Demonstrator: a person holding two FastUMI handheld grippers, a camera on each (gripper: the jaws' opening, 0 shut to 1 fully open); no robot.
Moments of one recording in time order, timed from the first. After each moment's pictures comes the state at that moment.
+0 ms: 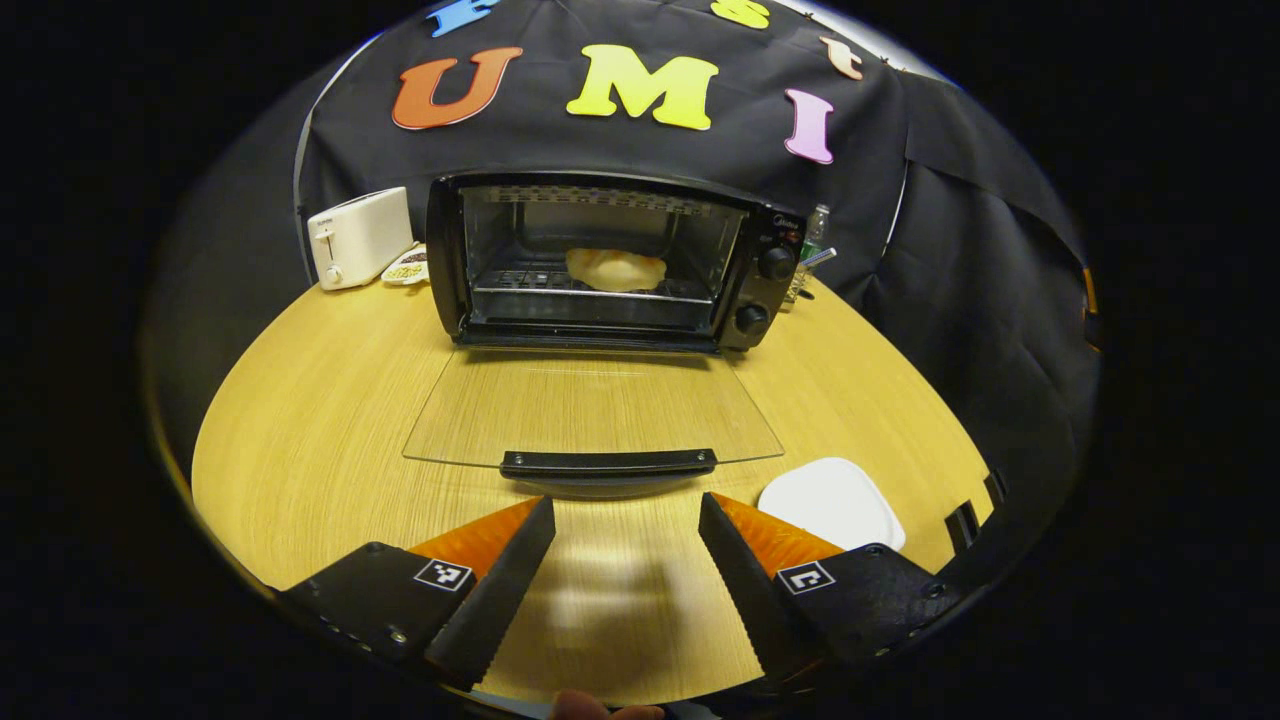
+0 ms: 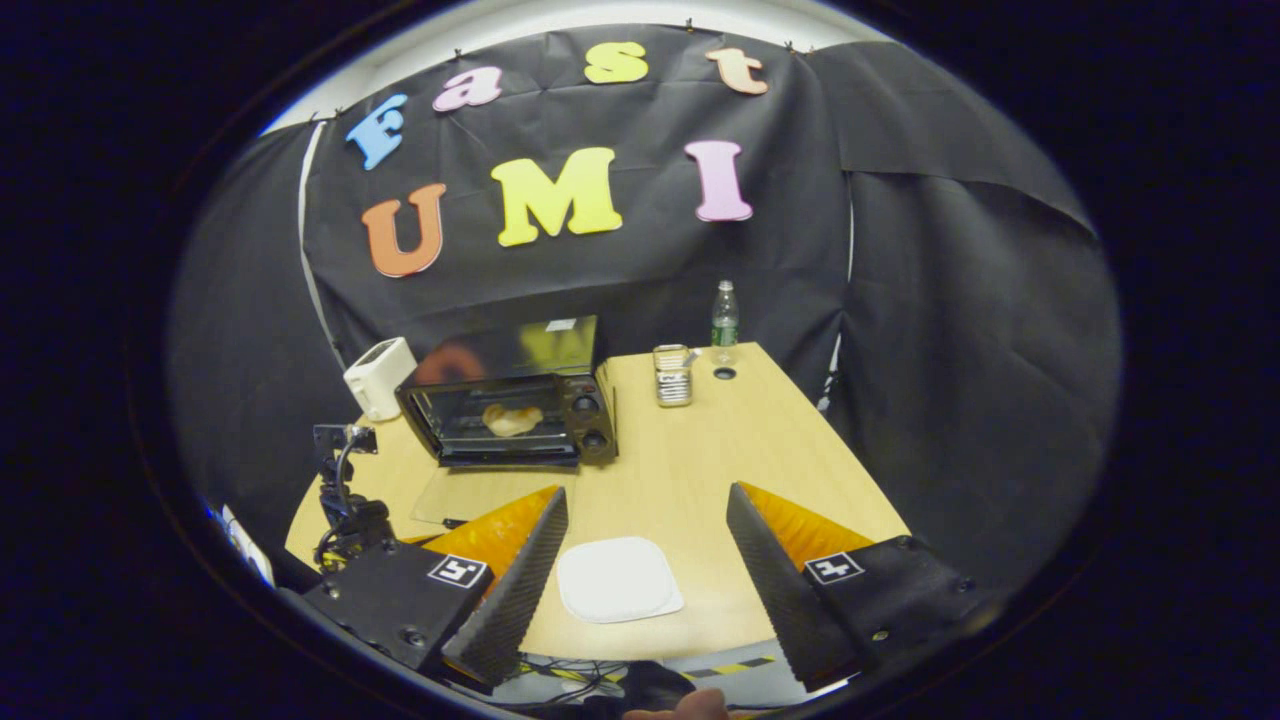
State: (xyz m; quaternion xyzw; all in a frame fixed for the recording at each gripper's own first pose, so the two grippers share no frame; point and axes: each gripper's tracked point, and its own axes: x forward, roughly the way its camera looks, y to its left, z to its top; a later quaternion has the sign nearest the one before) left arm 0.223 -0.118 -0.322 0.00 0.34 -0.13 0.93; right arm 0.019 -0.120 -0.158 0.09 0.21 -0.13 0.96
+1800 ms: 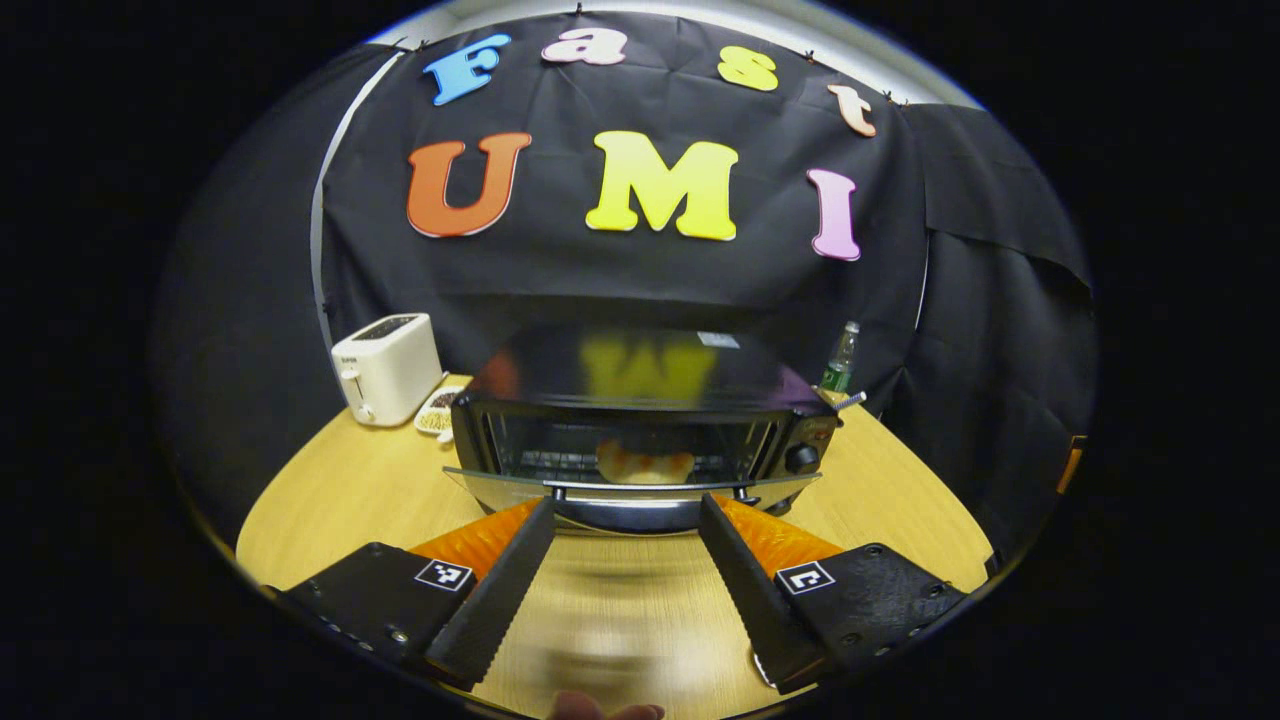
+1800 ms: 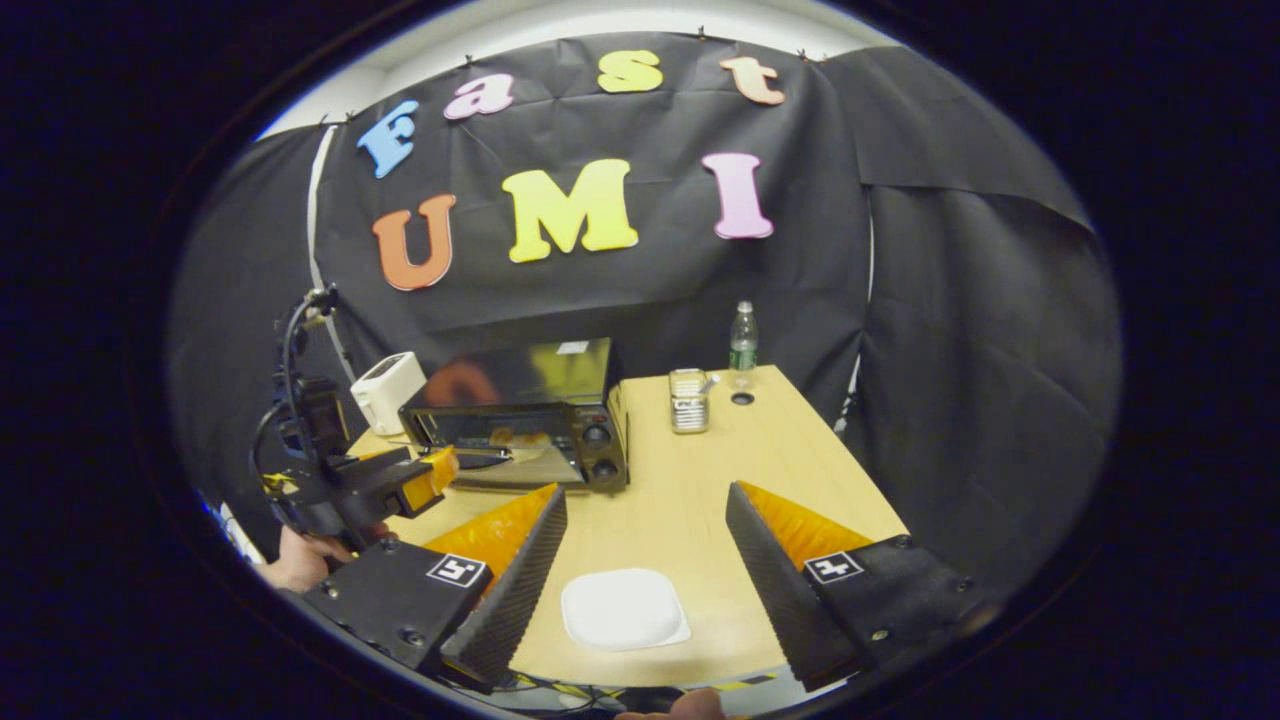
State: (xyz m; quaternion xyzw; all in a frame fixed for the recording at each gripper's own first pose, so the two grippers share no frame) left arm 0.323 -0.111 -0.161 0.01 0.17 -0.08 0.98; right arm 0.085 -0.114 -0.126 0.07 0.16 -0.08 0.98
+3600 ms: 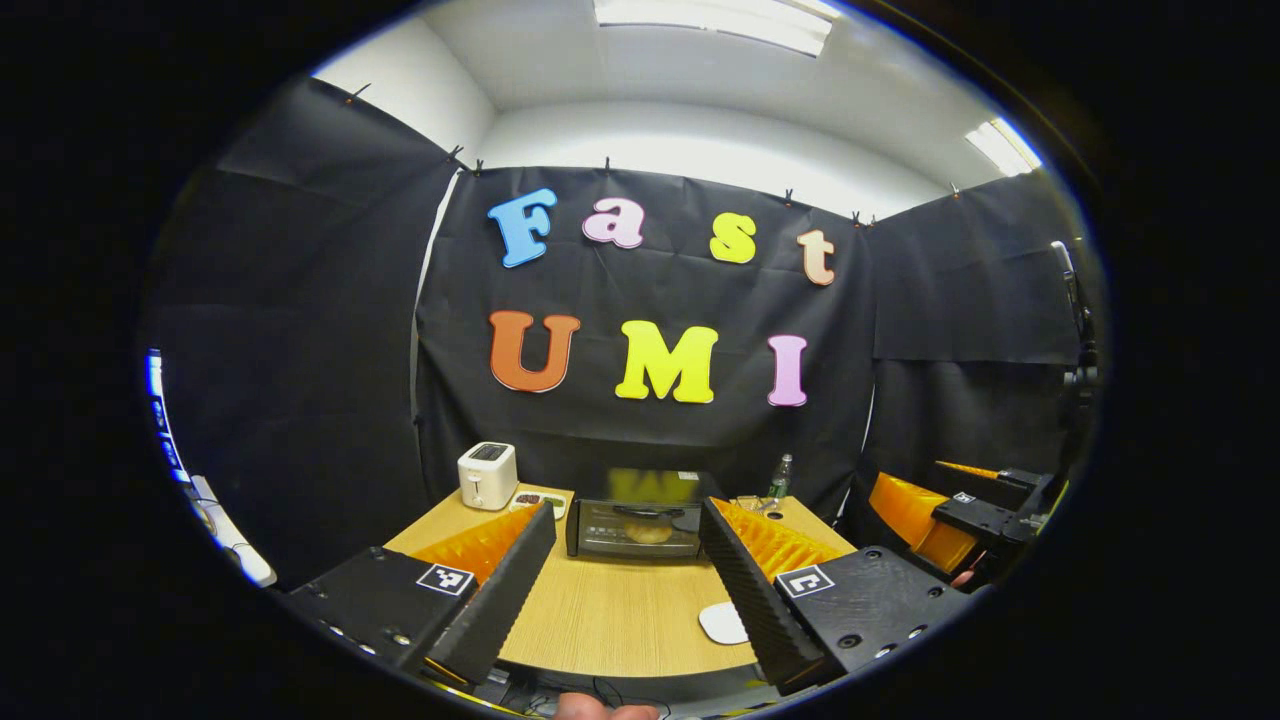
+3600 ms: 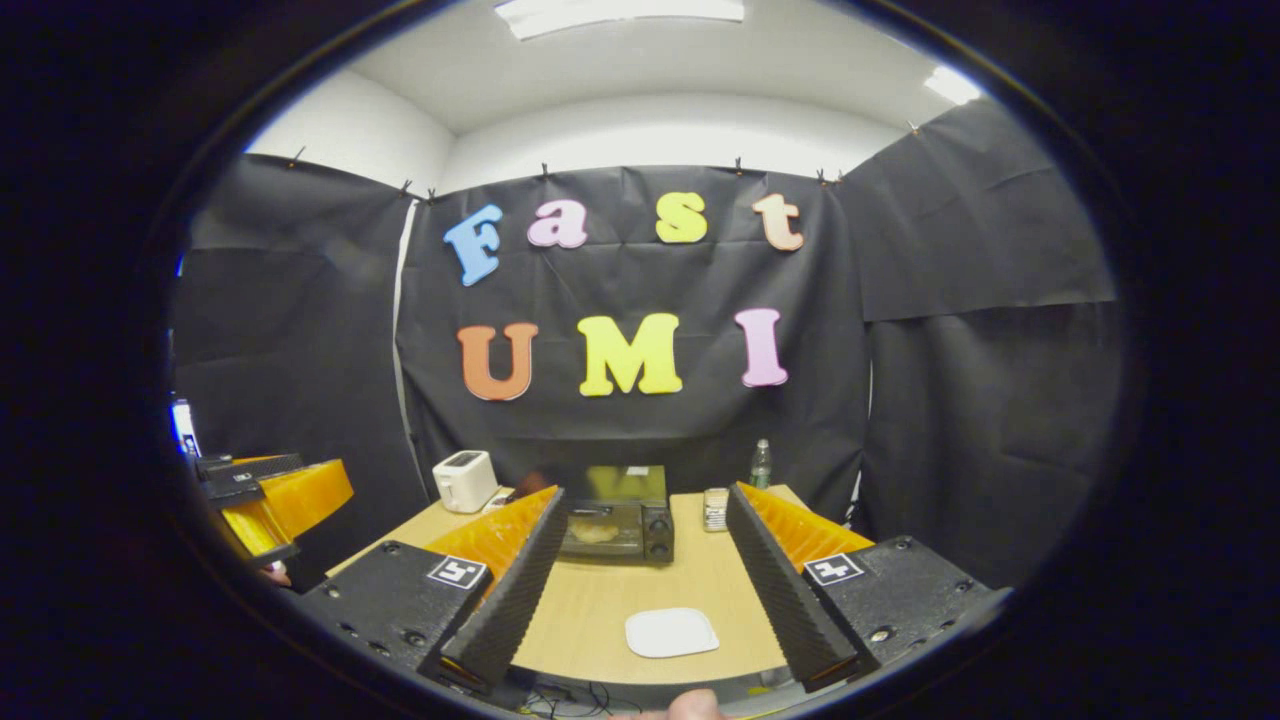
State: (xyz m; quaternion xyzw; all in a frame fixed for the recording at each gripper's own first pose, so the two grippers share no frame) left arm -0.096 -0.018 0.039 -0.02 0.01 -0.07 1.00; right arm -0.105 -0.018 -0.011 0.03 -0.02 -0.07 1.00
